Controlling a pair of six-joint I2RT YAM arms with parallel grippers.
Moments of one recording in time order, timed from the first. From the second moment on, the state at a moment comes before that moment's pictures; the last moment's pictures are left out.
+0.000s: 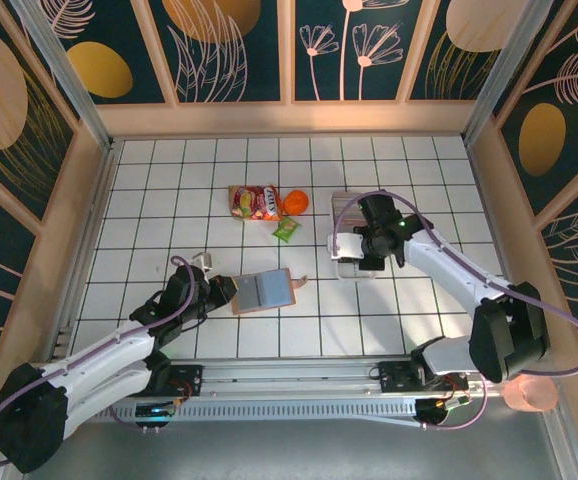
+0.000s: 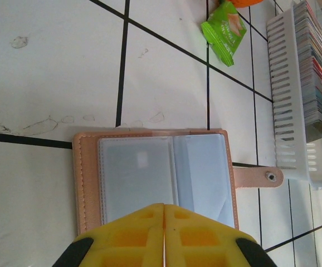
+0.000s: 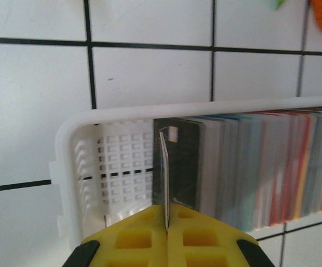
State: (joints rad) left arm -0.61 0.86 0.21 0.02 0.09 -0.96; right arm 0.47 1.36 0.94 -0.74 -0.11 -1.17
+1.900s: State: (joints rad) left arm -0.61 0.88 0.20 0.04 0.10 -0.92; right arm 0.49 1.41 0.74 -0.25 0.08 -1.32
